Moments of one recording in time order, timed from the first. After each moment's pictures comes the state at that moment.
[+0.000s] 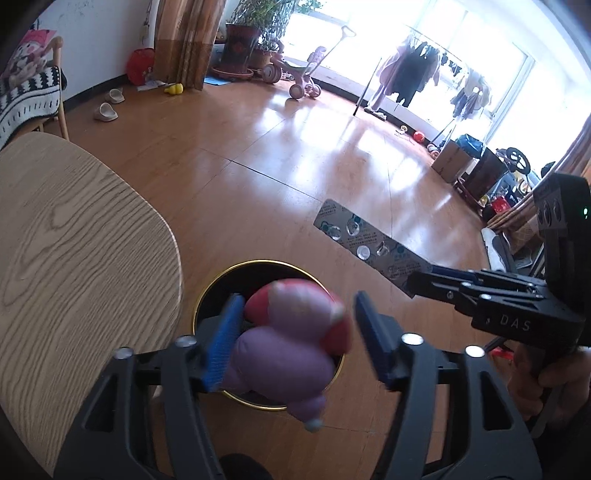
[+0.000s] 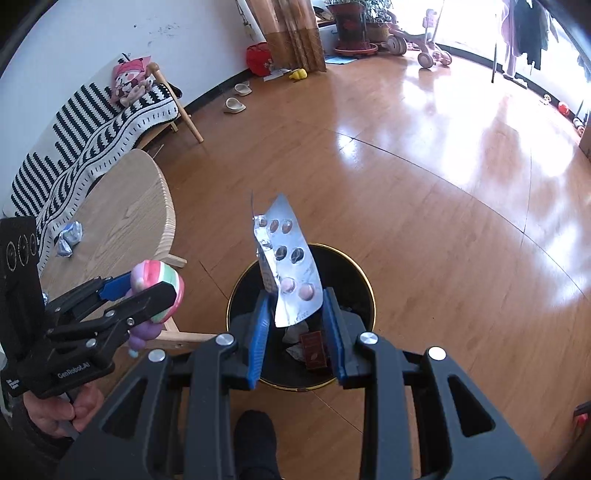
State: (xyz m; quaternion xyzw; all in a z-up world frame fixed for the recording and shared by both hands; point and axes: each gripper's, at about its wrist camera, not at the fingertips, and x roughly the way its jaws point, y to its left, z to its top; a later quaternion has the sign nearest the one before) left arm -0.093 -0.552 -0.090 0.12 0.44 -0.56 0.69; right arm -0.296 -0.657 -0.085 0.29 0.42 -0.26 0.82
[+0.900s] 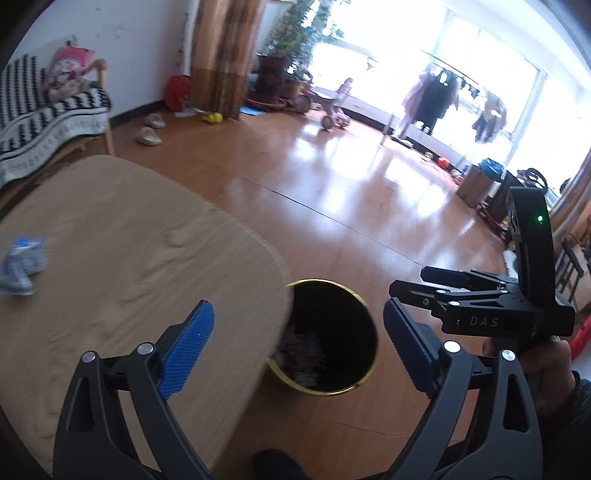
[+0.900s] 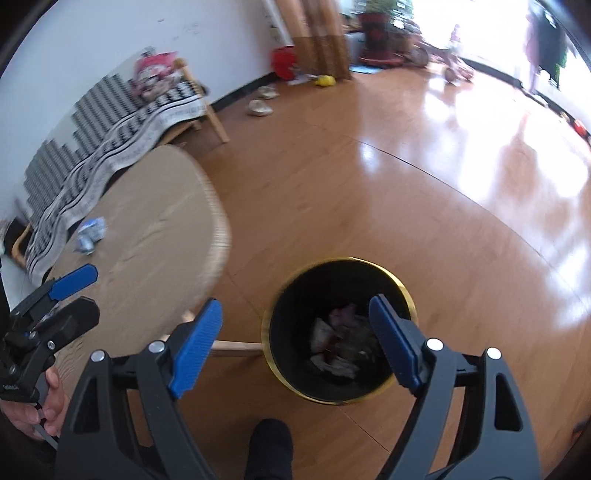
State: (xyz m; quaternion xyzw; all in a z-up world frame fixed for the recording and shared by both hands) left arm -0.056 -0.458 -0.019 0.11 0.40 -0.51 0.76; right arm -0.233 -0.604 -0.058 0.26 0.41 -0.21 0.85
